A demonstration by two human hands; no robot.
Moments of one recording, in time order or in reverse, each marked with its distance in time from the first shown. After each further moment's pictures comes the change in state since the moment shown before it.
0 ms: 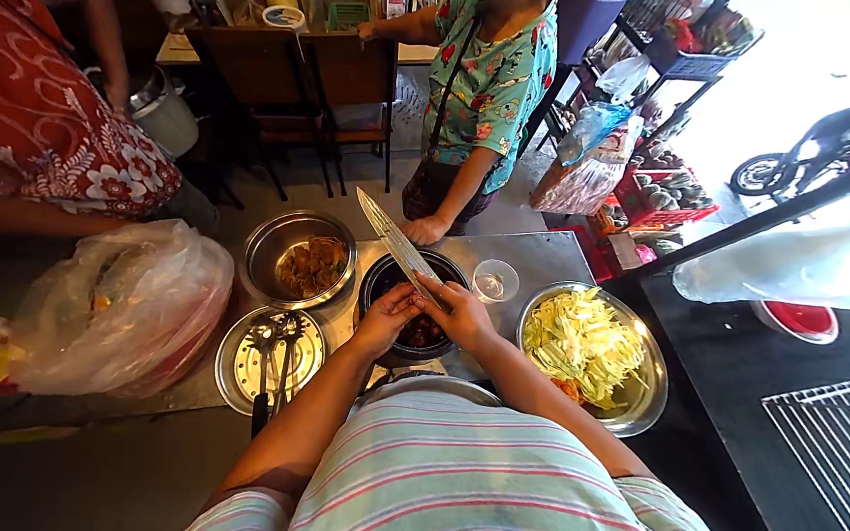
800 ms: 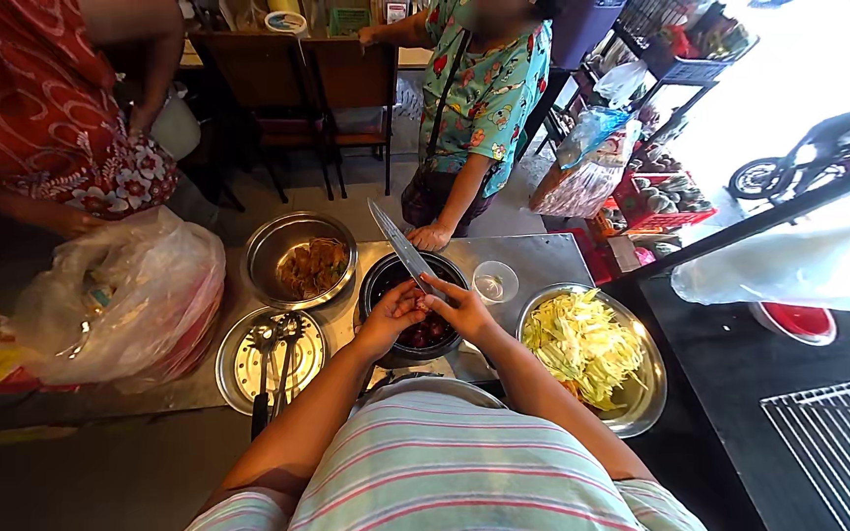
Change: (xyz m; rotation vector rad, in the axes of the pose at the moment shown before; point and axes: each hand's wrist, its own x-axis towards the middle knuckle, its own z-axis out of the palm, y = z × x) left_hand 0.000 -0.004 0.000 0.075 -0.053 0.021; right_hand 0.005 0.013 -0.008 0.351 -0.134 0.144
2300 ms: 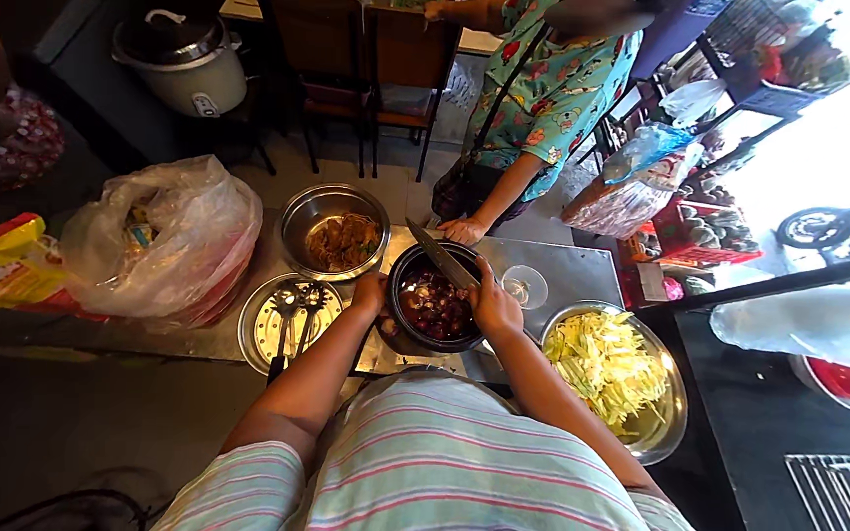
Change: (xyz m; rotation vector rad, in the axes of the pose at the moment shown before) left_hand 0.022 -0.032 -0.092 0.981 0.439 -0.501; right_hand 0.022 0.002 0.018 -0.827 0.090 0.302
